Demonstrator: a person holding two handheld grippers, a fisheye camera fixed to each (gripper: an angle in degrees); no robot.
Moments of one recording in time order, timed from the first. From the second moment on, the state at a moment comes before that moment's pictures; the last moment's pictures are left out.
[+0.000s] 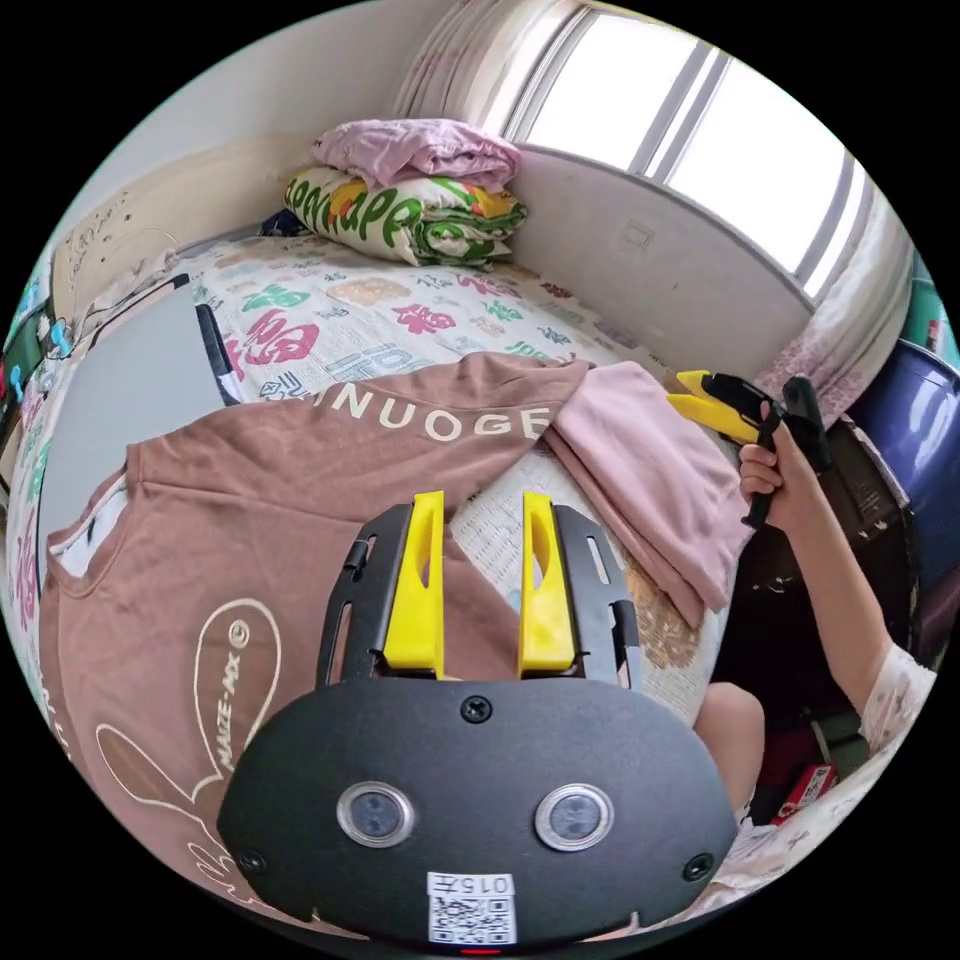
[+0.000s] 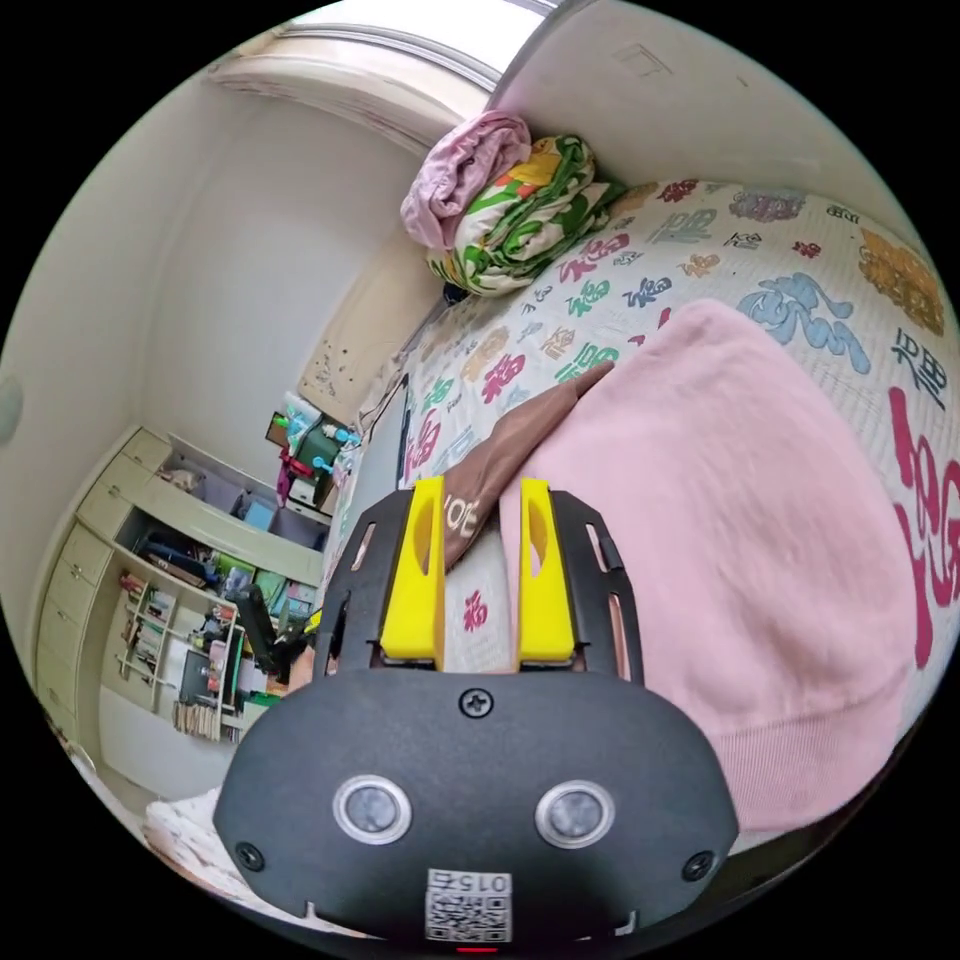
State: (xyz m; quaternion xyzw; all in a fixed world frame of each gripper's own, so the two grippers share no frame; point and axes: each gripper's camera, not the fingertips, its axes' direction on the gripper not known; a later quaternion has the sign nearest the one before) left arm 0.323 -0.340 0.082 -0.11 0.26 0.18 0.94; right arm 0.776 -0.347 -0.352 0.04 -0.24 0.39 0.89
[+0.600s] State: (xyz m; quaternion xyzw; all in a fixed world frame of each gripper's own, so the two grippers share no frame) left arm 0.358 -0.368 0.196 -0.14 0.28 0.18 0.93; right arm 0.708 -0.368 -0.214 0.09 -0.15 0.38 0.91
